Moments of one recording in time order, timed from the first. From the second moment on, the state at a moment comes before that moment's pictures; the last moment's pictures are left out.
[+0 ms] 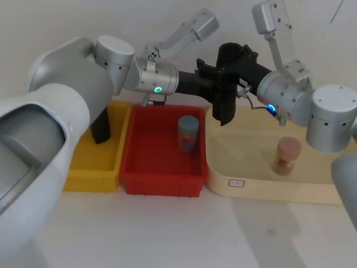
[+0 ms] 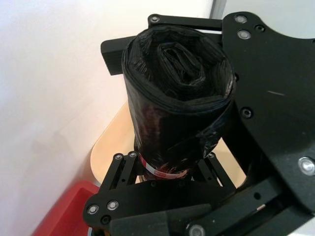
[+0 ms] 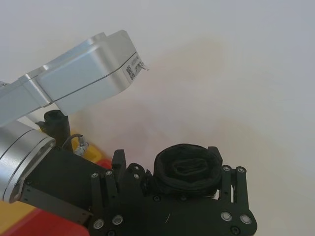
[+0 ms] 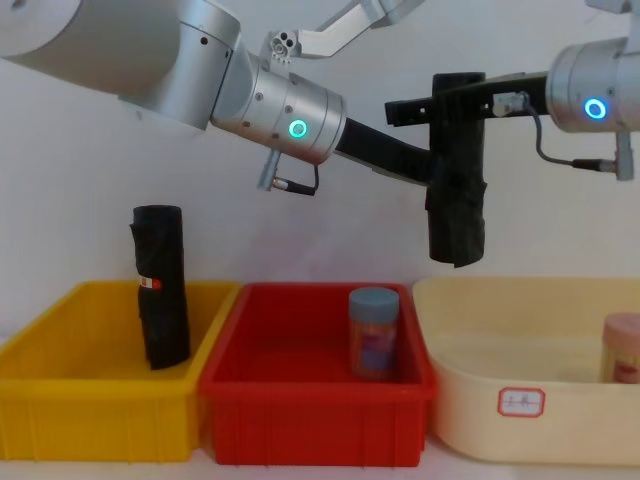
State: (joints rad) left arm -1.35 -0.18 0.83 -0.07 -0.45 0.02 -0.94; right arm 0.66 0.17 -0.34 -1.30 0.14 0.33 0.36
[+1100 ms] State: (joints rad) left arm -1.35 -0.18 0.83 -0.07 -0.45 0.02 -0.94; right arm 0.67 0.17 -0.35 -1.27 0.14 0.32 0.36
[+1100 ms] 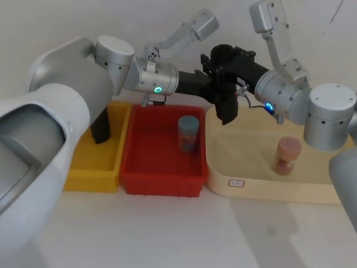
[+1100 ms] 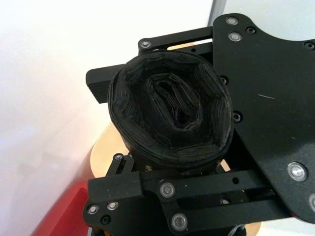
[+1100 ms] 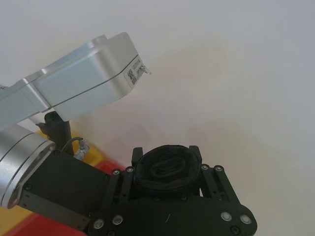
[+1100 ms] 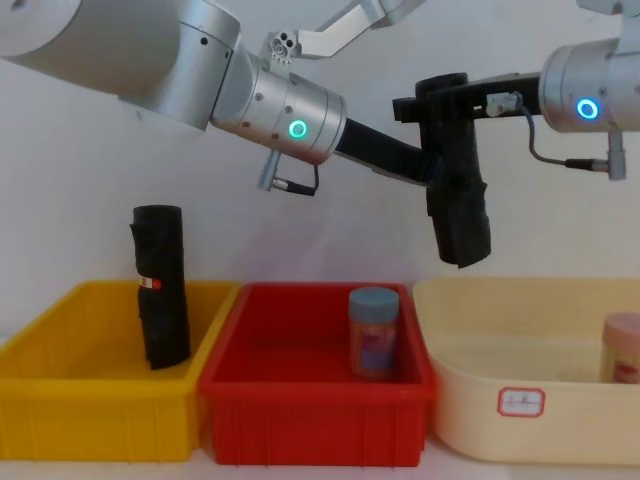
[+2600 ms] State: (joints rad) left arm -1.35 -0.18 0.83 -0.07 -0.45 0.02 -0.94; right arm 0.61 0.18 -0.30 -1.39 0.09 0.34 0.22
